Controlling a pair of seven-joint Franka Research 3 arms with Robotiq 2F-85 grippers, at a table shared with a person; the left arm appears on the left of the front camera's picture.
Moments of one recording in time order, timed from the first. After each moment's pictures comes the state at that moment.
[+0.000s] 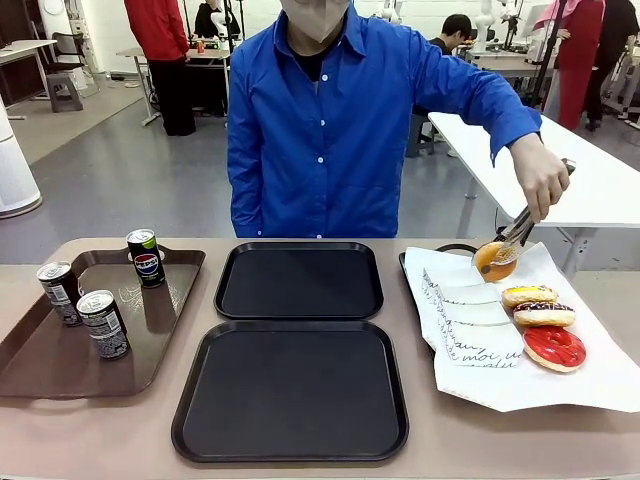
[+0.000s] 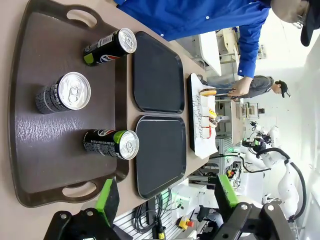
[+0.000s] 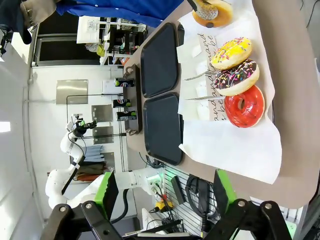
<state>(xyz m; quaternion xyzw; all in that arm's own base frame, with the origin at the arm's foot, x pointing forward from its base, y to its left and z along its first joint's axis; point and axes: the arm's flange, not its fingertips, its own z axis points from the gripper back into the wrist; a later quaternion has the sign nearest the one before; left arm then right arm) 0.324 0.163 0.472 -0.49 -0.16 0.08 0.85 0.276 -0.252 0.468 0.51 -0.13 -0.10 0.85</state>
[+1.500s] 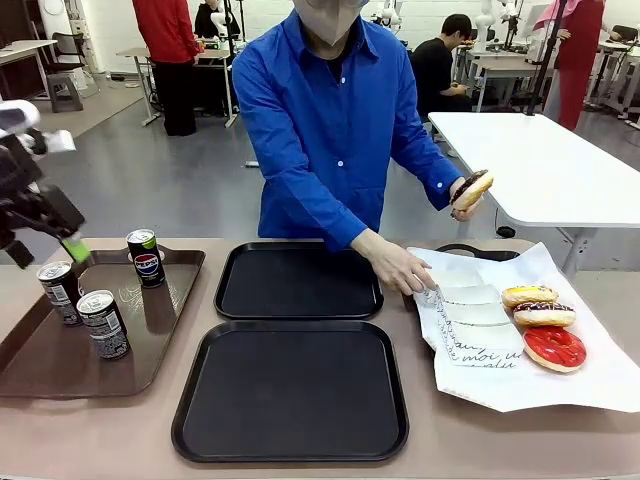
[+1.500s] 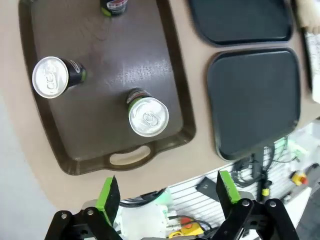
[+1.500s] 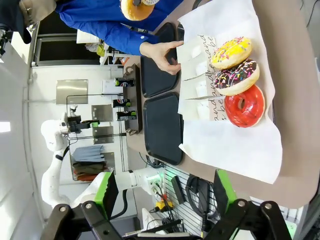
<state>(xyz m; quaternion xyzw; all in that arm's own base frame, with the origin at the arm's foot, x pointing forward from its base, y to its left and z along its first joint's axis) 0.366 -0.038 0.507 -0.11 -0.03 -0.08 0.99 0.276 -0.252 0.467 0.51 -0.12 -0.10 0.85</state>
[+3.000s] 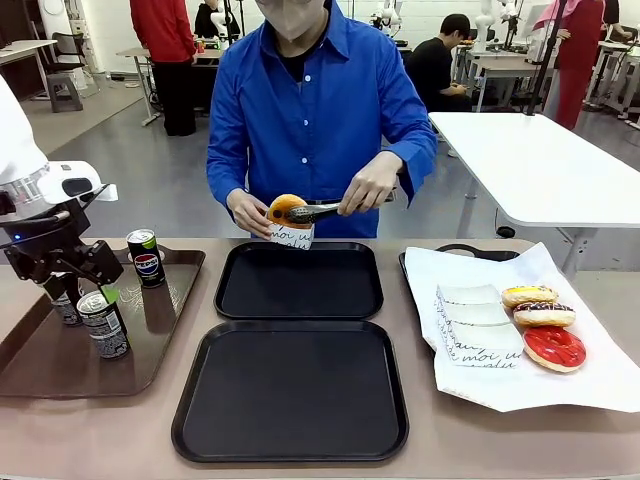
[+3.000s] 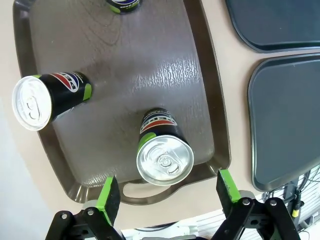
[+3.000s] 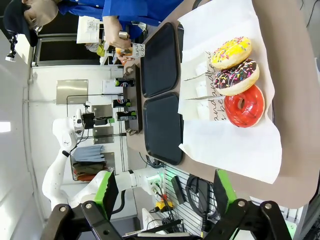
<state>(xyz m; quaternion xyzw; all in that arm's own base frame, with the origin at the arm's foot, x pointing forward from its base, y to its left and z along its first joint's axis) 0.378 -0.065 0.435 -0.04 -0.05 -0.08 0.99 0.276 -0.252 0.467 0.51 -0.12 -0.10 0.85</state>
